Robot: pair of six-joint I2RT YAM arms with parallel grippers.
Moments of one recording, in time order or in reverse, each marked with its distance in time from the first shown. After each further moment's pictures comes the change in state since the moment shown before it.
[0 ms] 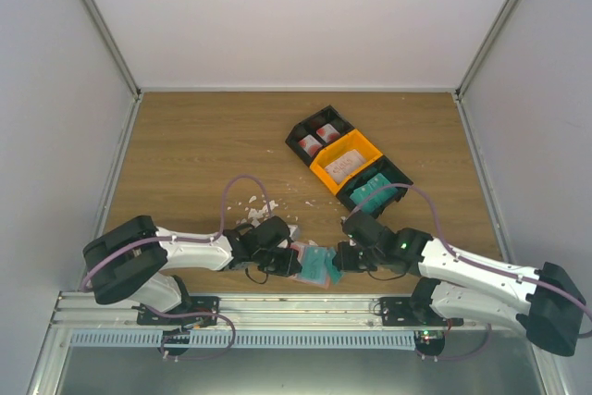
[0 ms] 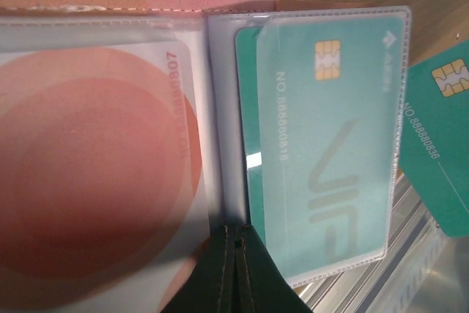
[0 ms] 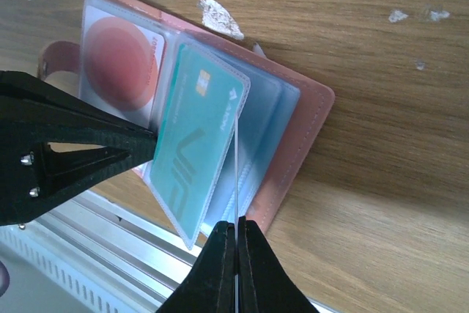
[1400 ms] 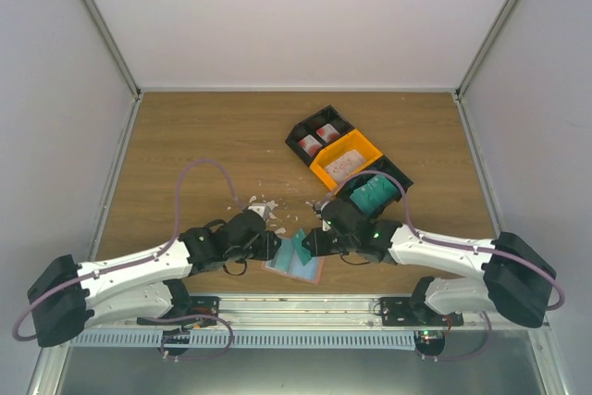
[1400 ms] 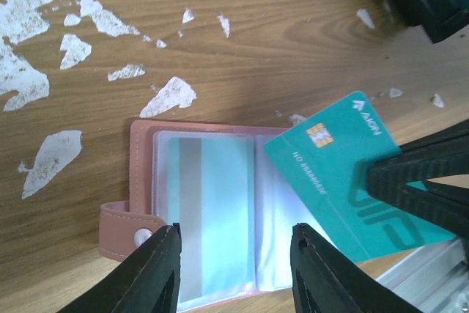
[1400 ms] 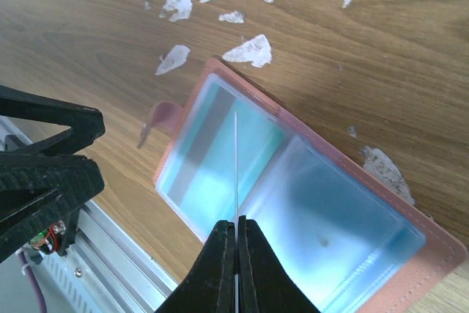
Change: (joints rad) left arm 0.040 -0.417 0.030 -0.393 -0.375 -0.004; right arm 0.002 0.277 0.065 0.415 -0.026 -0.113
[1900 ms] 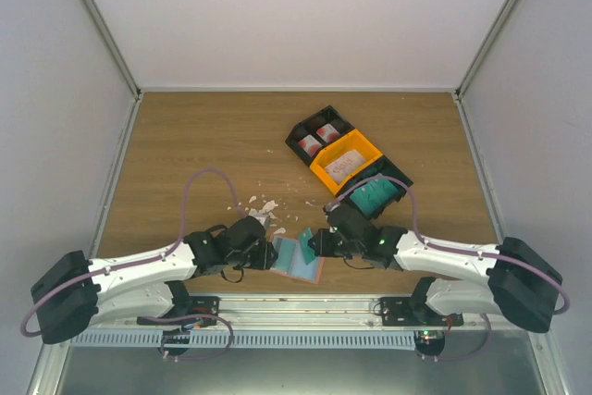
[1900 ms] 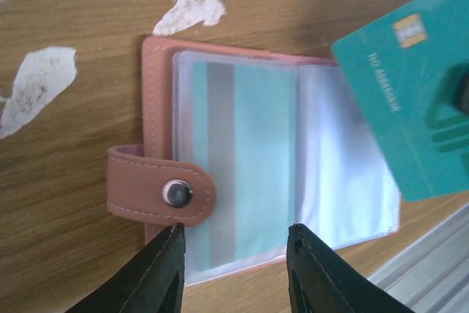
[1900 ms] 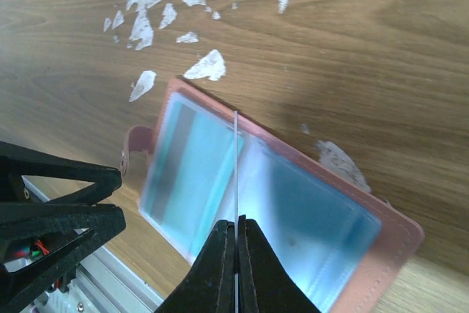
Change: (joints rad) left arm 0.012 -0.001 -0.080 0.032 0.099 0.015; right arm 0.000 -0.032 -0.067 0.068 0.064 0.112
